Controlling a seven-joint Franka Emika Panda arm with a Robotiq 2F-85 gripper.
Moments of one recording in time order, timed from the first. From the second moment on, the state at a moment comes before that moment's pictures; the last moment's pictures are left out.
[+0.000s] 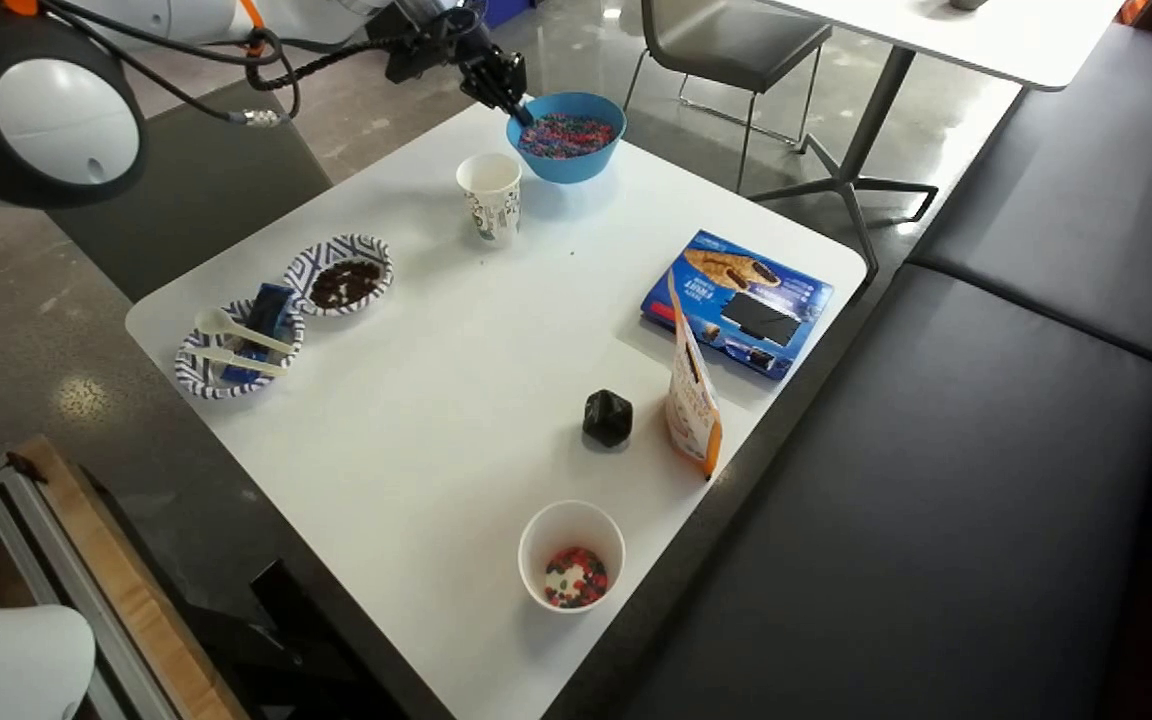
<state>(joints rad) 0.41 1.26 -0.20 -0.60 -0.42 1.96 0.29</state>
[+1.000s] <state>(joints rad) 0.57 1.26 -0.32 -0.54 -0.43 1.83 0.44</state>
